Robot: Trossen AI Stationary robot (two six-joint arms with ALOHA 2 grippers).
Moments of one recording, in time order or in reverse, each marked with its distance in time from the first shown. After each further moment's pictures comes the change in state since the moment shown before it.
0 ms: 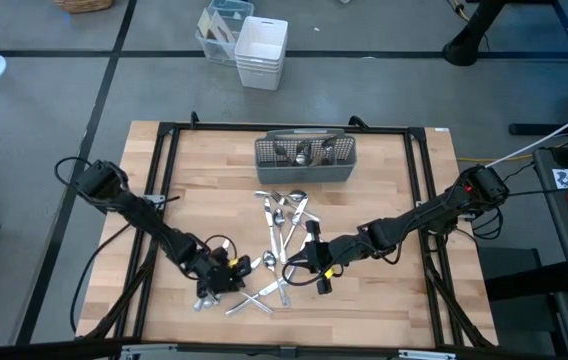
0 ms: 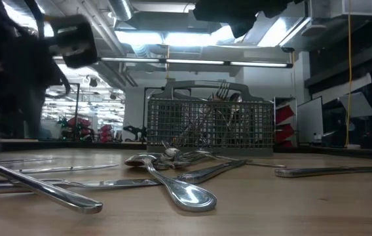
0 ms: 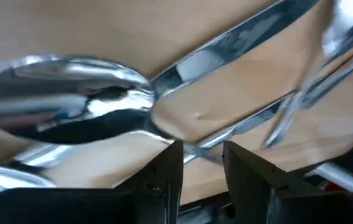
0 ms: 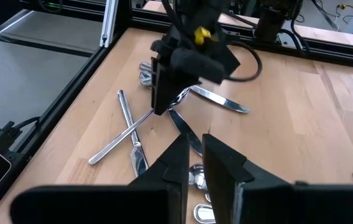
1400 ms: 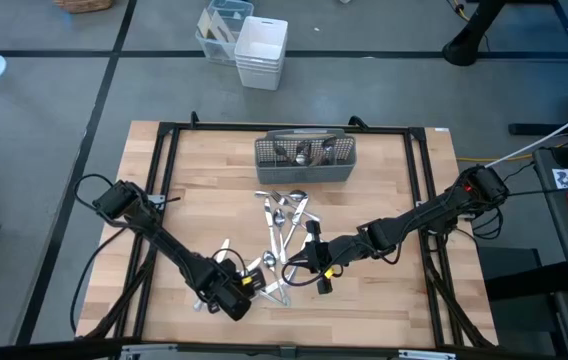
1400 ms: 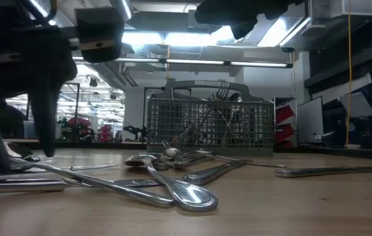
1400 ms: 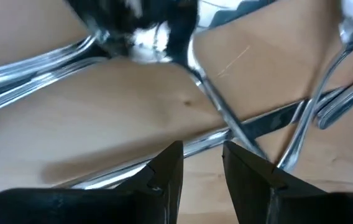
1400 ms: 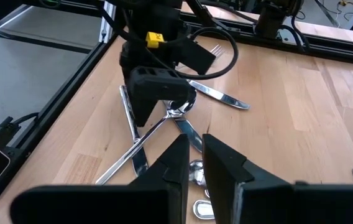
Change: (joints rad) left arm -0.023 0.254 0.397 -0.403 -0.077 -0.115; right arm 0.000 0.001 0.000 -0.013 0.000 0.000
